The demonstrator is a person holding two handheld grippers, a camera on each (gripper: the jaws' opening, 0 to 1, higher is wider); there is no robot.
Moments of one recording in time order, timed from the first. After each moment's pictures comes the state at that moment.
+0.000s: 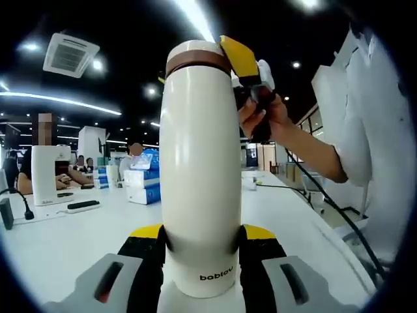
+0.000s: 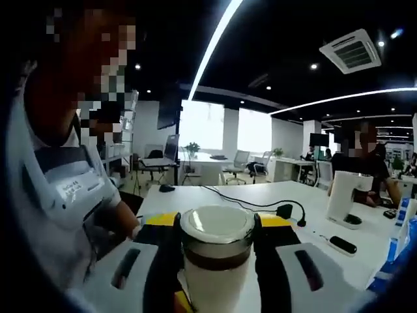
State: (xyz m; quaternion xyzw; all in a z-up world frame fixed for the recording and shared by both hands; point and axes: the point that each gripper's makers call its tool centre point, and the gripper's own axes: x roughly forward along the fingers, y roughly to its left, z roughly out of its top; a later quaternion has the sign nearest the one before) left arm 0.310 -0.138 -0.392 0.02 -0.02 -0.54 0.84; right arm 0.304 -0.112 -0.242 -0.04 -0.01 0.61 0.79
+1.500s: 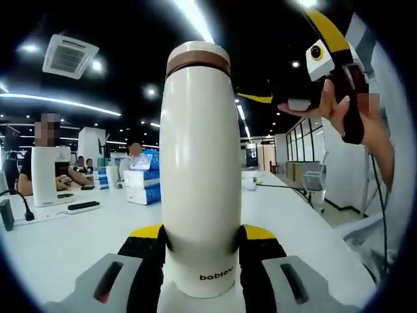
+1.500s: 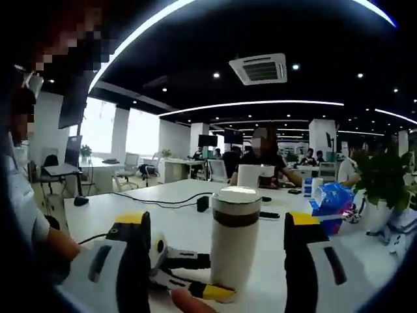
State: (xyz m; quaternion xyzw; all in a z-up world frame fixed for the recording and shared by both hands) left arm 0.312 -0.139 -0.393 0.02 -0.03 -0.53 0.84; right arm 0.260 -0.133 -0.247 -0.02 -0.02 0.21 0.98
